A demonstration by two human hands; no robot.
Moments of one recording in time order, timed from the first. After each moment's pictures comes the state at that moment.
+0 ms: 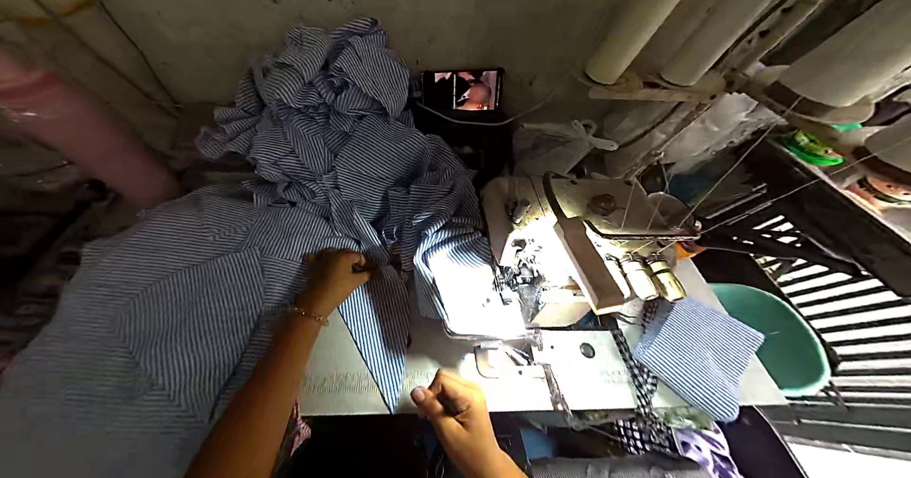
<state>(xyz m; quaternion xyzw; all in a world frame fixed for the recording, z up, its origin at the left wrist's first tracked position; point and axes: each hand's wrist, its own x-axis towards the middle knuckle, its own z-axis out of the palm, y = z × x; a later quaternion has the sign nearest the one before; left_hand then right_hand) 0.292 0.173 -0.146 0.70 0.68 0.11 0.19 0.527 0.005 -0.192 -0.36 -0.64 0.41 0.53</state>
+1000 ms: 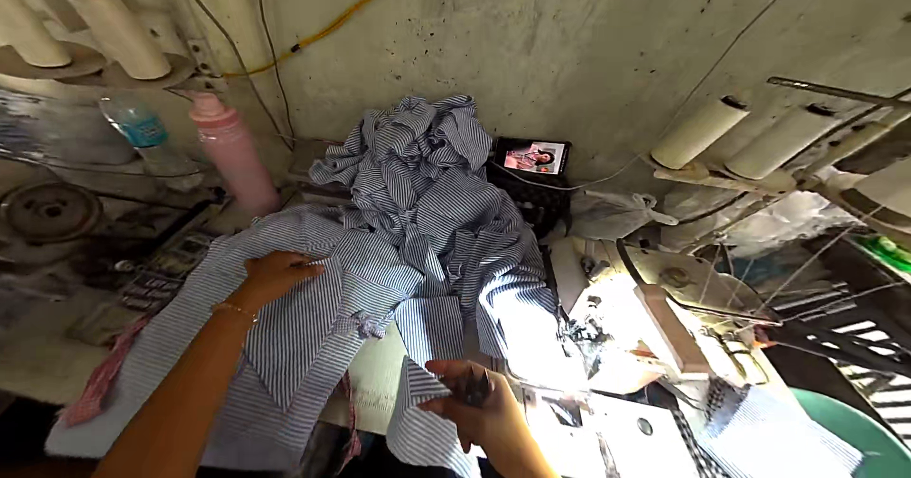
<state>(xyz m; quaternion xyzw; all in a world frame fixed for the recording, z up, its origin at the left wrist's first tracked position) 0.112 0.131 -0.079 0.59 0.76 0.19 0.20 0.491 0.038 -0.095 -0.34 -0.57 0.65 0.37</state>
